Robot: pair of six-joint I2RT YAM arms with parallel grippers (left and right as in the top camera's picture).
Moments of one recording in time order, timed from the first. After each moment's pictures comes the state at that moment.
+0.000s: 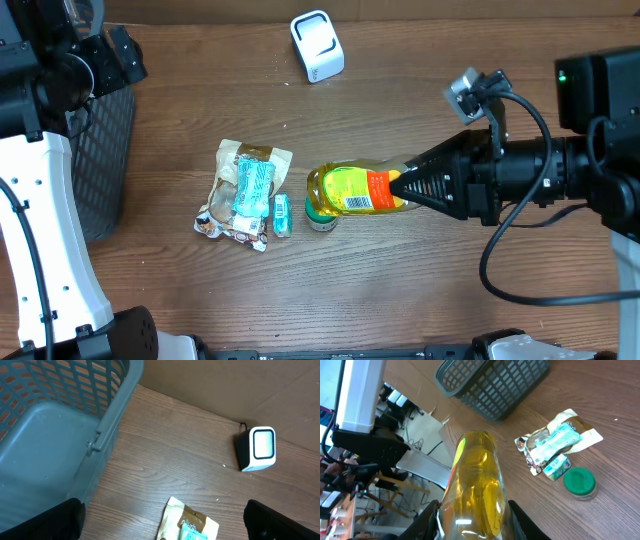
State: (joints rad) left arm 0.24 1.63 1.98 -1.13 0.12 -0.20; right arm 0.23 1.42 2.08 -1.64 -0.97 -0.18
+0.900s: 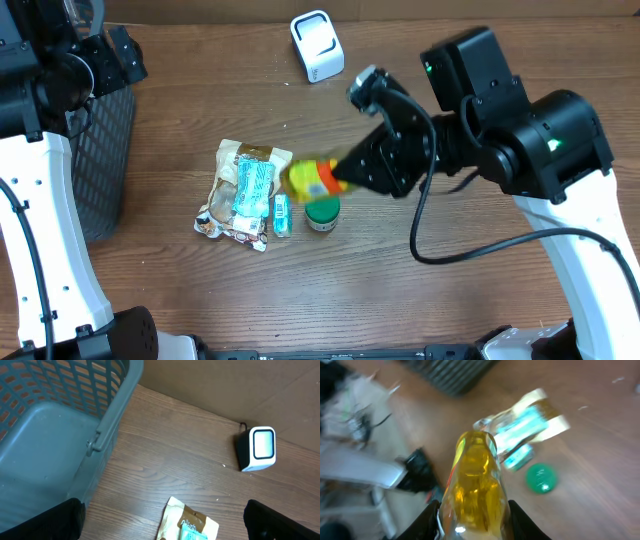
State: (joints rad) left arm 0.24 1.63 1.98 -1.13 0.12 -0.20; right arm 0.52 1.57 2.05 -1.42 -0.55 -0.08
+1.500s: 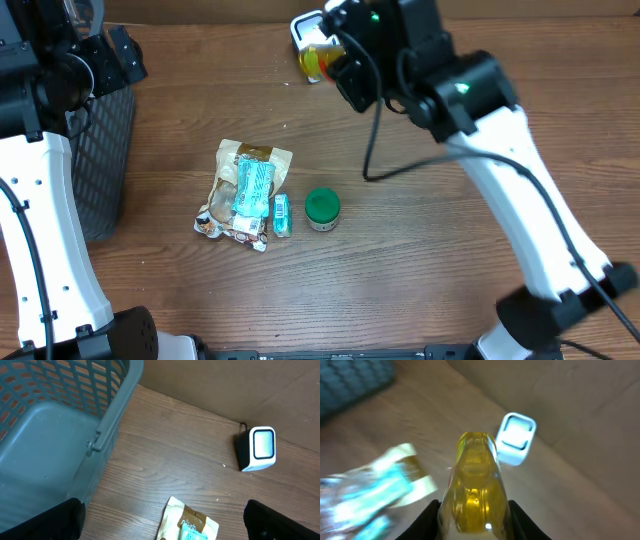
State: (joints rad) left arm 0.24 1.63 1.98 -1.13 0.12 -0.20; right arm 0.52 1.81 2.05 -0.94 -0.04 -0.30
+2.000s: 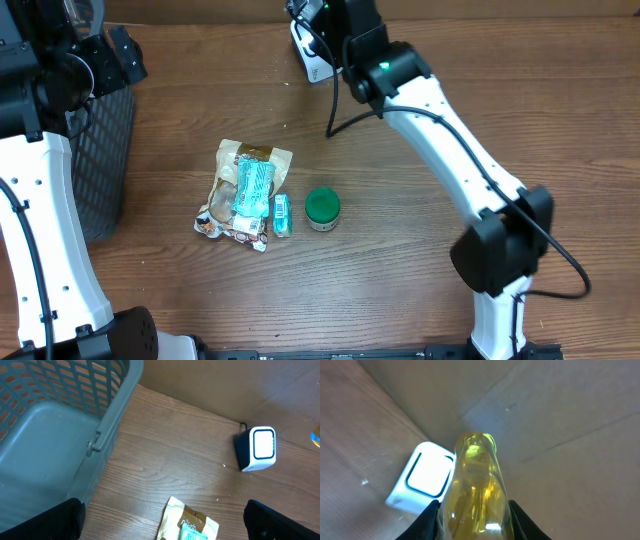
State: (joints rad) left arm 0.24 1.63 1.98 -1.13 0.12 -0.20; right arm 0.52 2.11 2.05 -0.43 0.29 -0.58
